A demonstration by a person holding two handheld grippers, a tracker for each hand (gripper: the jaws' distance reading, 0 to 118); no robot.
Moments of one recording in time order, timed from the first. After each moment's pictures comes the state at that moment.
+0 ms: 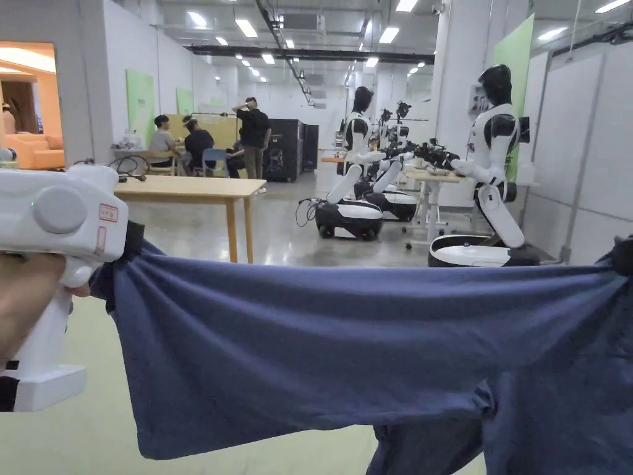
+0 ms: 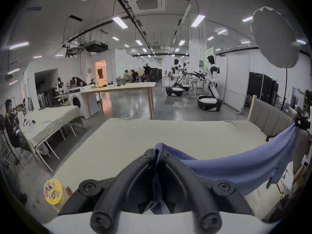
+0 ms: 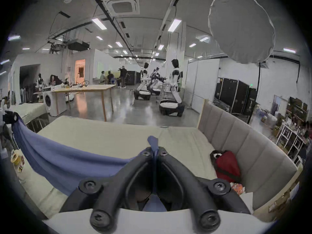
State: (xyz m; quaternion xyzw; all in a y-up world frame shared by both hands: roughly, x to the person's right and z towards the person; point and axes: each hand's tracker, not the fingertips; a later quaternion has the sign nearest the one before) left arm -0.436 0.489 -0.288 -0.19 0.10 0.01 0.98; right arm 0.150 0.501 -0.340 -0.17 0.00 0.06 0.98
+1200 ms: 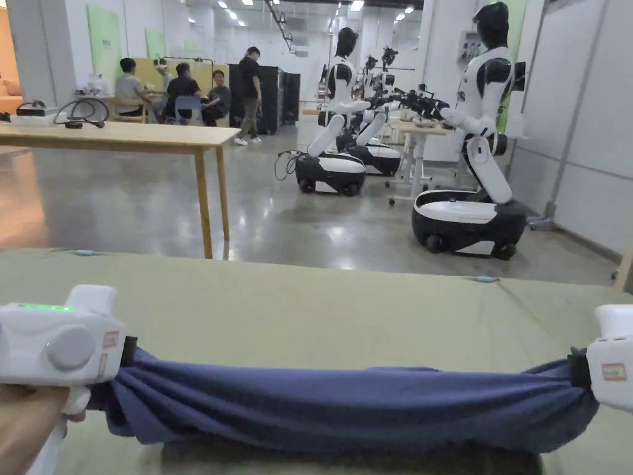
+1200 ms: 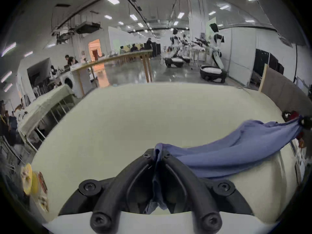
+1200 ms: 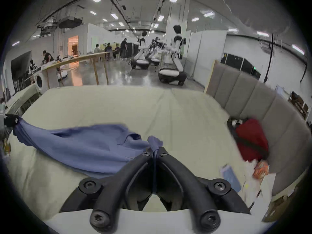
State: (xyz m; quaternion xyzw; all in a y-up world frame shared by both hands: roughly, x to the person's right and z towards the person) left arm -0.422 0.255 -0.409 -0.33 0.09 0.01 0.94; right arm 0.157 0.274 -0.441 -0.32 -0.01 0.06 0.95
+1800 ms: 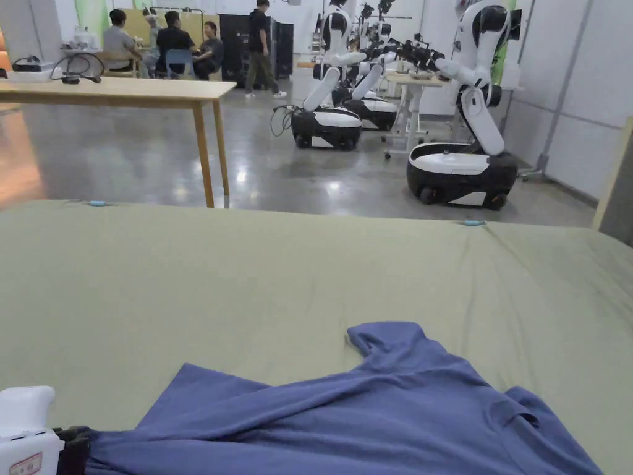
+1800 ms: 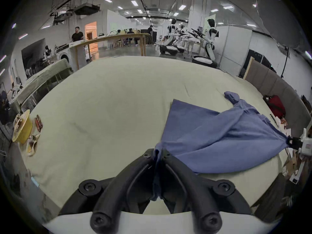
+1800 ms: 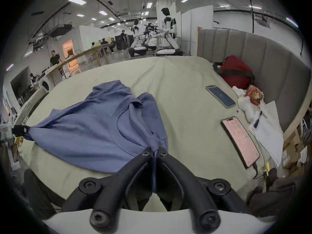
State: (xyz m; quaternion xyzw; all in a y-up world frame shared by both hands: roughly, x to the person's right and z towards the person) left arm -0.436 0.193 -0.182 -0.37 0.05 0.07 0.93; right arm 0.203 0.194 -0.179 -0.37 -0.01 -0.02 0.93
